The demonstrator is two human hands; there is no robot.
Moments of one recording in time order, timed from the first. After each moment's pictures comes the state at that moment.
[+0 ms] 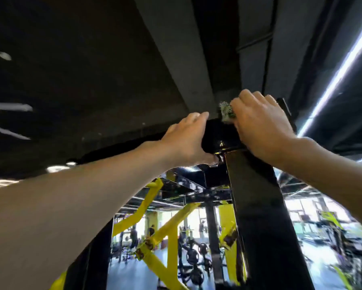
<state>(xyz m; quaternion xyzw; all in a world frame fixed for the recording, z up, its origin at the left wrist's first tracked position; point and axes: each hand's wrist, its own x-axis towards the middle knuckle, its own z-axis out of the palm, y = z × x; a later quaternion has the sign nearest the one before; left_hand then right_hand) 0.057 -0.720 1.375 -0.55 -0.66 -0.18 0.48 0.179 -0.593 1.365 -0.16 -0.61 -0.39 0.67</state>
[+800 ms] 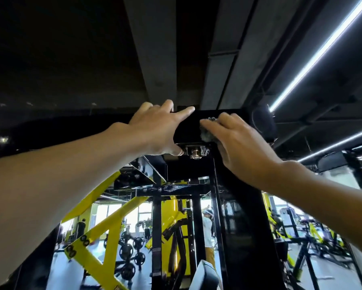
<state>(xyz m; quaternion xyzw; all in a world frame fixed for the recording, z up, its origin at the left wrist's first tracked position) -0.004 -0.717 1.388 -0.51 -0.60 -0.10 0.60 0.166 -0.604 1.324 -0.10 -0.71 -0.39 0.58</state>
